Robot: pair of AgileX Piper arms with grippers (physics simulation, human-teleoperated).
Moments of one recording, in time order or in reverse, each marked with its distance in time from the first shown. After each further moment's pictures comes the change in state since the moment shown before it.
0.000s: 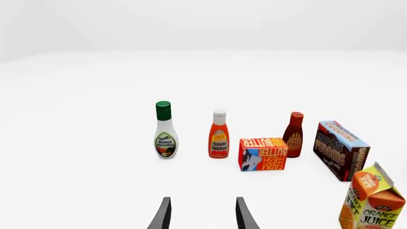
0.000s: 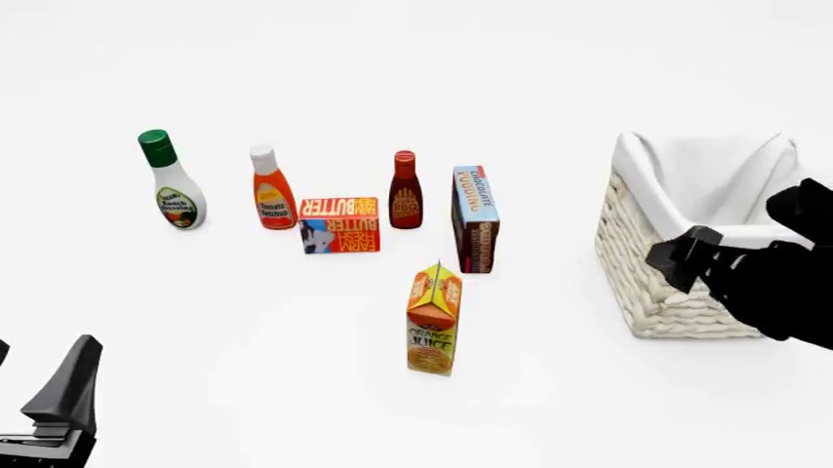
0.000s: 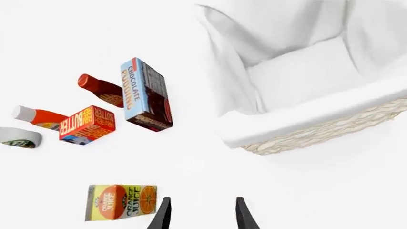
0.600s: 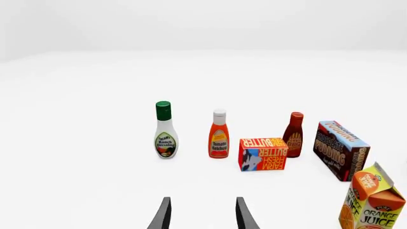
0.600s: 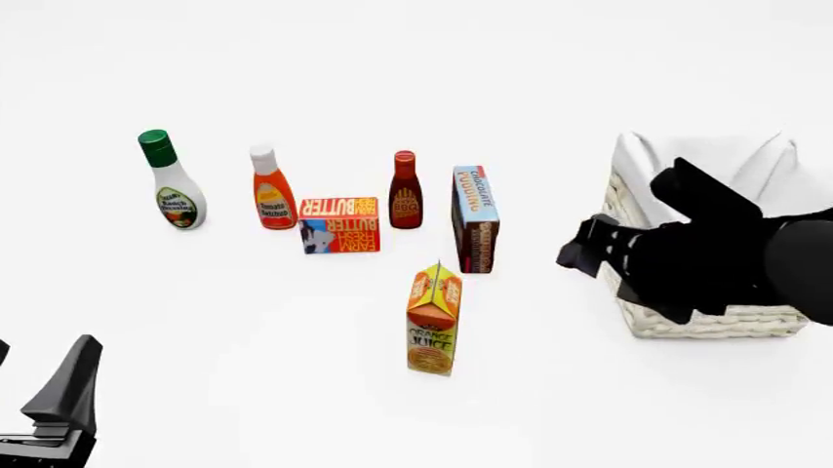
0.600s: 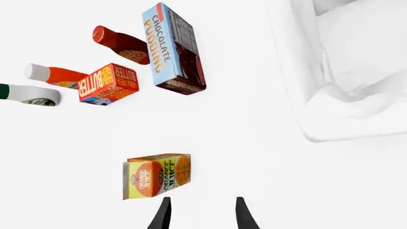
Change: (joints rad) left arm 0.000 0.000 0.000 0.000 0.000; right arm 0.253 0.239 -0.180 0.117 0.192
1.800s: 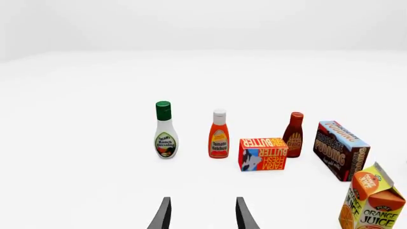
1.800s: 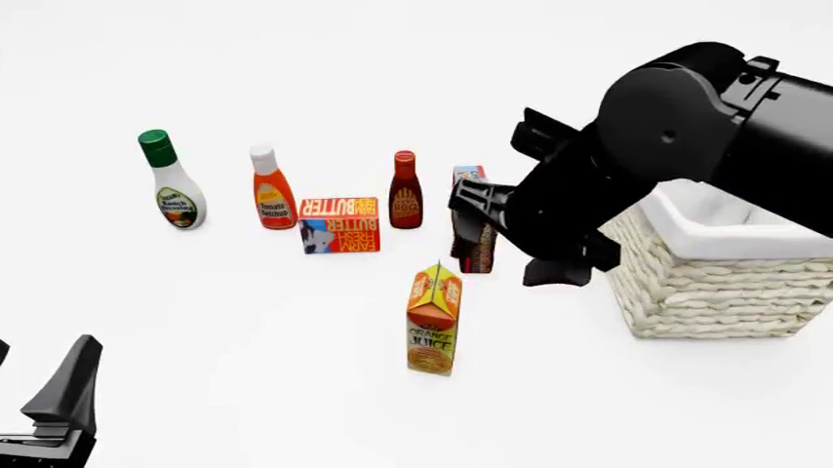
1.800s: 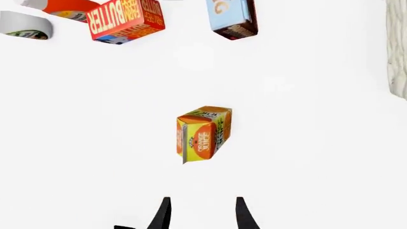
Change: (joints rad) left arm 0.000 0.000 0.000 0.000 0.000; right arm 0.294 0.330 -0.524 0.461 0.164
